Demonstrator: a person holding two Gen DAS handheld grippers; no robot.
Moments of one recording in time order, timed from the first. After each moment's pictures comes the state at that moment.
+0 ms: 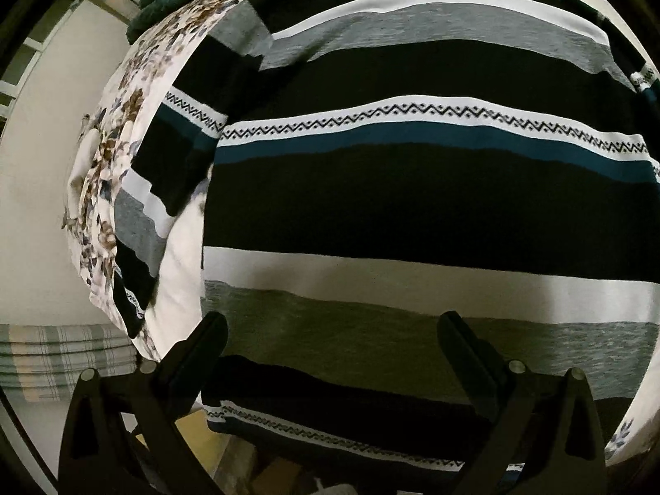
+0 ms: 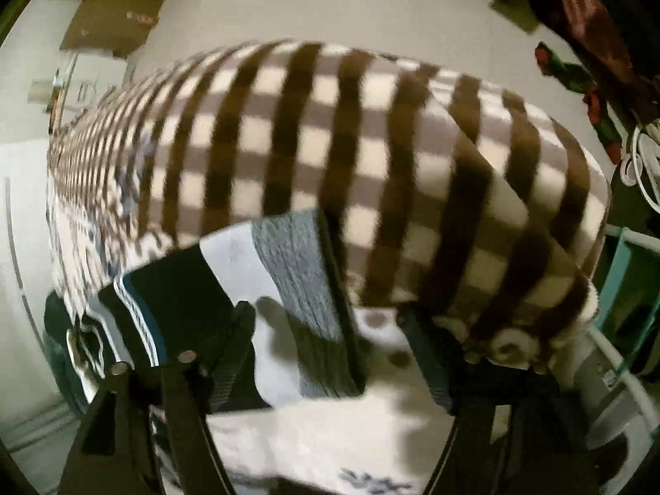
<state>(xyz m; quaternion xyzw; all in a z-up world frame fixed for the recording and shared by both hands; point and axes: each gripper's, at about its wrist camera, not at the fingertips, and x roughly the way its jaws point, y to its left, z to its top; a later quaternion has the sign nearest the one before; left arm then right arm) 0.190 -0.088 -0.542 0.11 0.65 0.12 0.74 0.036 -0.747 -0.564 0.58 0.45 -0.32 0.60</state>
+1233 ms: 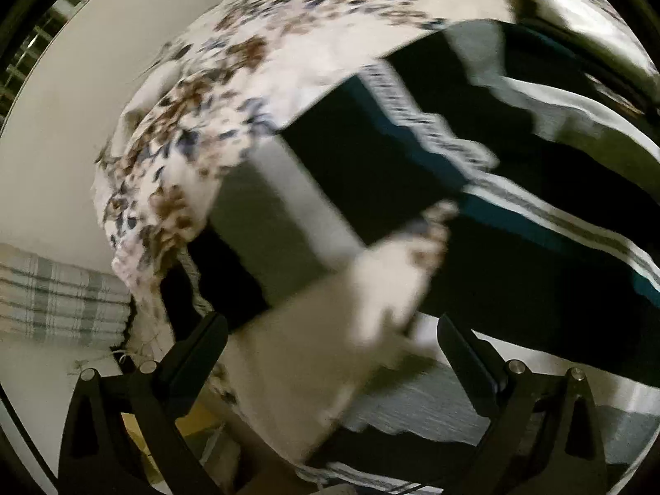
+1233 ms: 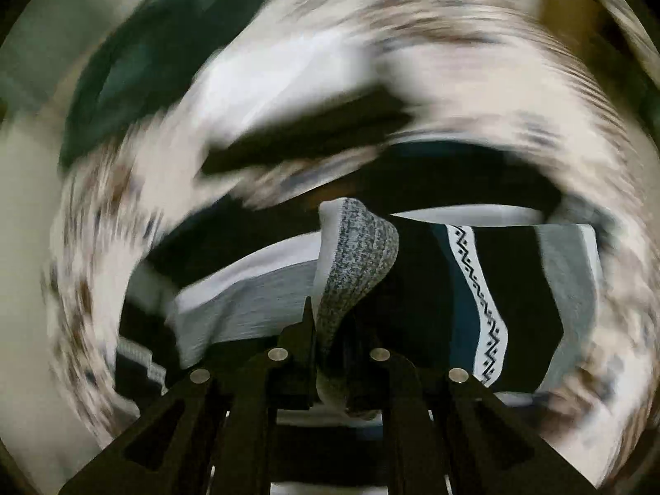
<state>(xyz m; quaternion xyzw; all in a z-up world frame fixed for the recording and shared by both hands) 0.205 0.110 -0.521 0.00 0.62 0.23 0.75 0.449 -0.194 -0.423 0.07 0.59 0.03 0.80</state>
